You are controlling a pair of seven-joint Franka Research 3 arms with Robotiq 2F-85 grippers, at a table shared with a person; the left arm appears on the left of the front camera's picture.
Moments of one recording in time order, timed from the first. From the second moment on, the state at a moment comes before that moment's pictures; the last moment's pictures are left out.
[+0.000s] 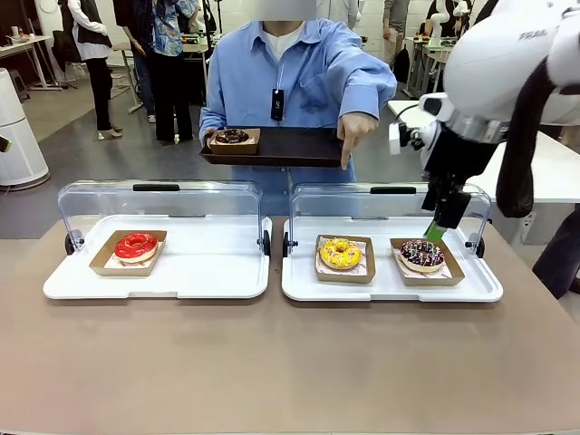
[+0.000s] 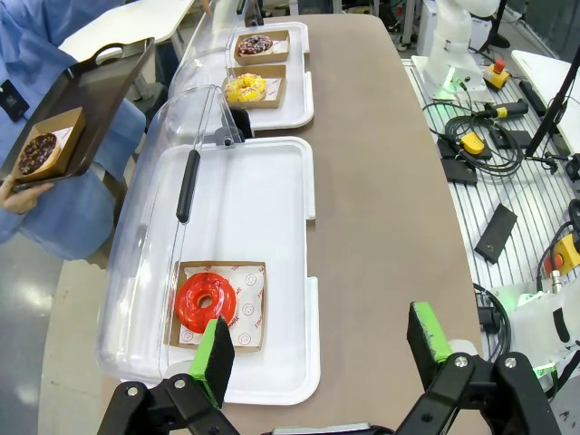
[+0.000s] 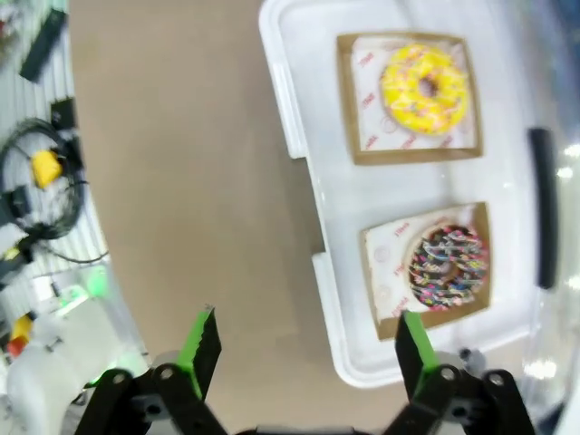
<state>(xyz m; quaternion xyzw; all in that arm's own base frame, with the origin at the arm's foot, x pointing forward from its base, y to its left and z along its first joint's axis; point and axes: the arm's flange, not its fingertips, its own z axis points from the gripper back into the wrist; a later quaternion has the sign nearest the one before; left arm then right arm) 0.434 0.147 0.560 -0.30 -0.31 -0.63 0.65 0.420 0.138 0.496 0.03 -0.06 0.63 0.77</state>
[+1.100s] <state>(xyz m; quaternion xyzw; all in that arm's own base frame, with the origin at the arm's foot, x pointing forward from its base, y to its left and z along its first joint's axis) 0.434 0.147 0.560 -0.30 -0.31 -0.63 0.65 0.480 0.227 0.433 0.04 -0.02 0.67 0.74</state>
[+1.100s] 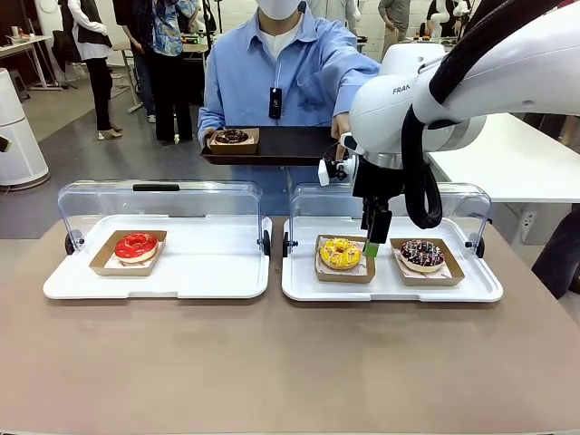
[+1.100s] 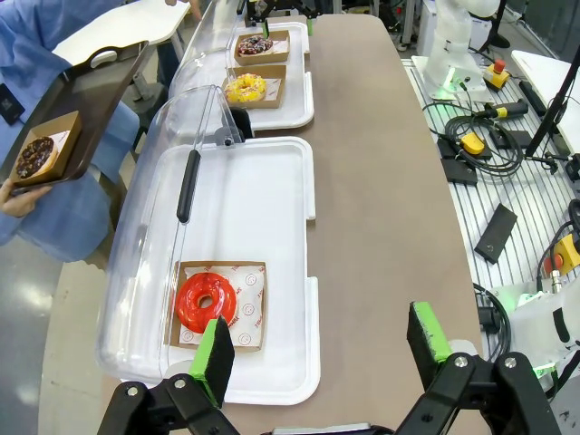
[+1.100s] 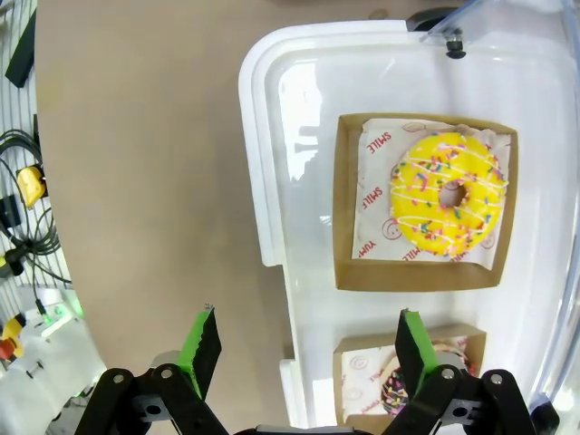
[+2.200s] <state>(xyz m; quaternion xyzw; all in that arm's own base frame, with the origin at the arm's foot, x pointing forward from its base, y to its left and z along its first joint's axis) 0.434 0.147 0.560 -0.30 -0.31 -0.63 0.65 0.494 0.233 0.359 0.02 0.00 0.65 0.76</state>
